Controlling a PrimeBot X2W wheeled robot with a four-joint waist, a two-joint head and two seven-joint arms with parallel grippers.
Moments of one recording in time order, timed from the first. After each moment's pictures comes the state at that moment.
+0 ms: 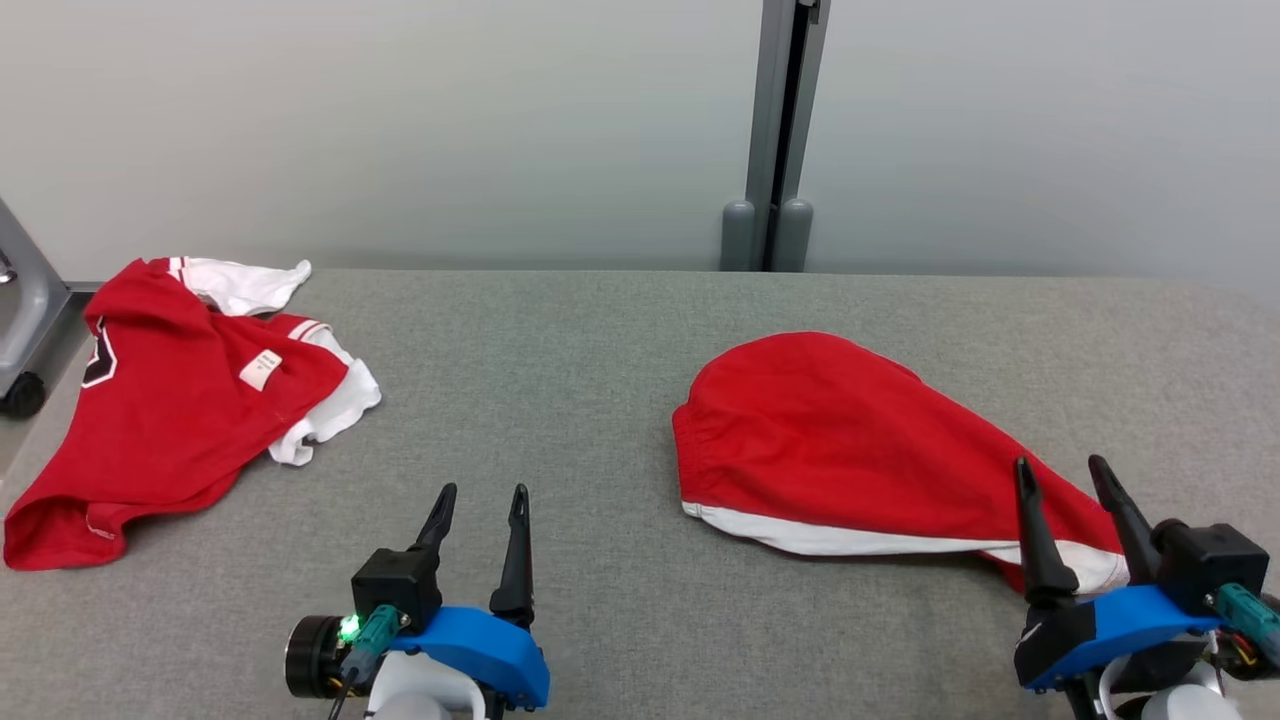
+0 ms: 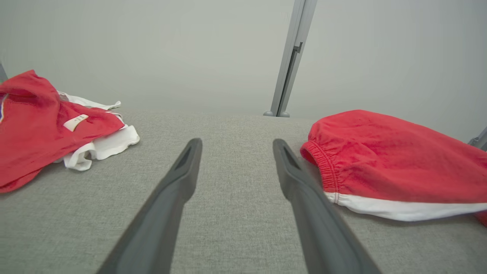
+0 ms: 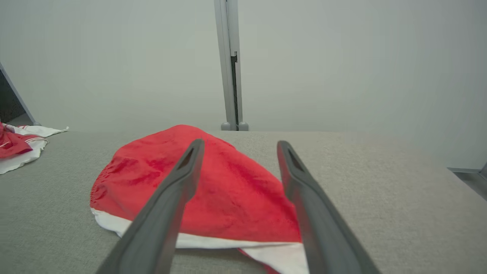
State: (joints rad) left arm -0.20 0.05 -0.36 0.51 -0.33 0.05 -0.26; right arm -0.11 -0.05 -0.13 0.24 0.08 0.13 -0.13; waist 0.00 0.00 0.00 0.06
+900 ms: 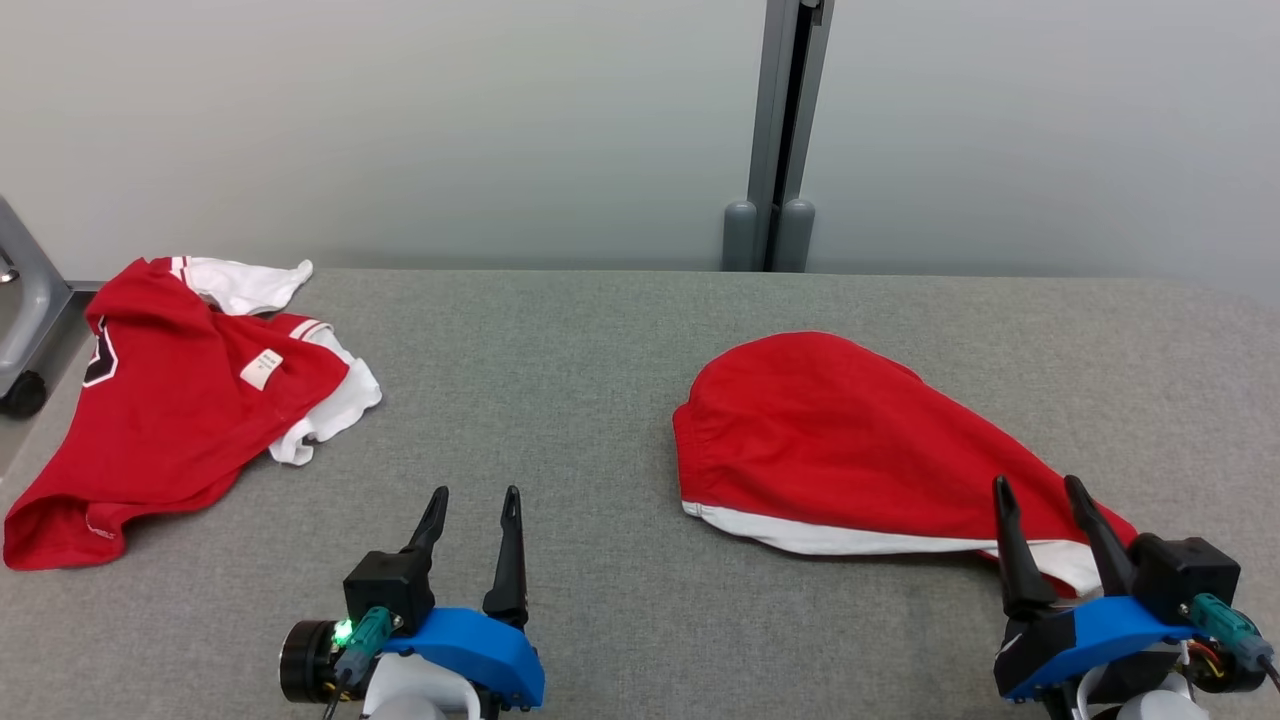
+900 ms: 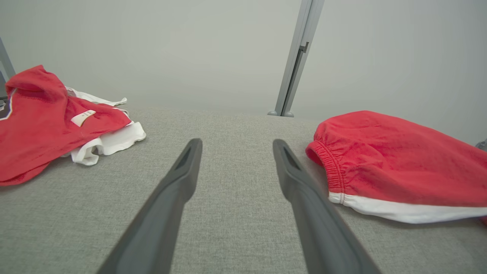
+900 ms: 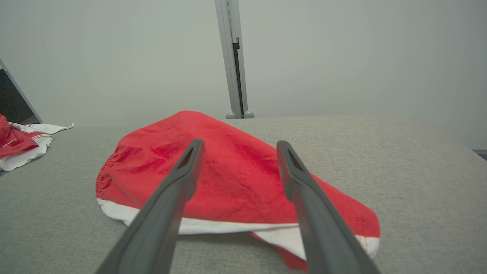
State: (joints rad) left arm -0.19 0.05 -0.34 0.51 -0.34 0.05 -0.26; right arm -0.12 -0.05 -0.09 0.36 0.14 0.13 -0.19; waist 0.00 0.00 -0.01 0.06
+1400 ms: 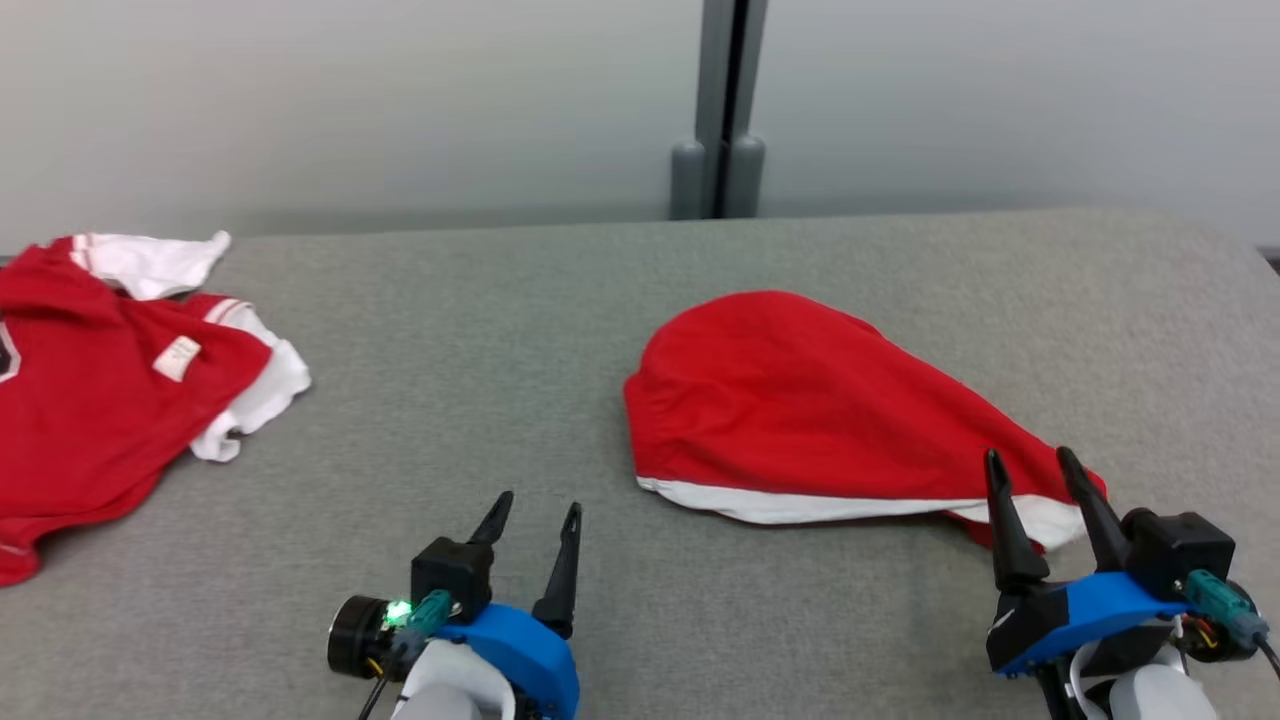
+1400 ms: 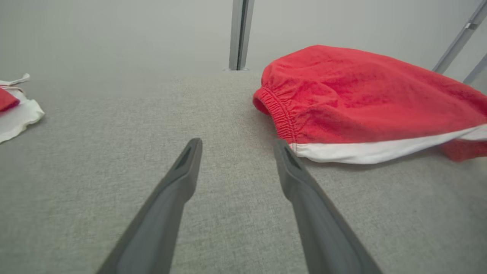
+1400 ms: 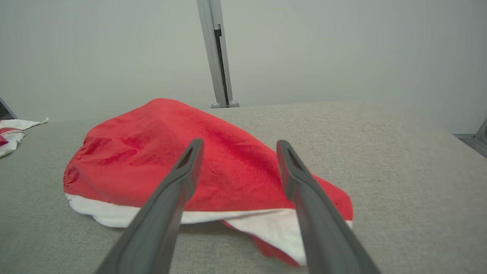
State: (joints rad) left arm -0.24 0.05 -0.42 0.59 -0.32 -0.01 -0.24; right arm -0.15 -0.05 -0.08 0.35 0.13 0.13 -0.19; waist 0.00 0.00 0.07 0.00
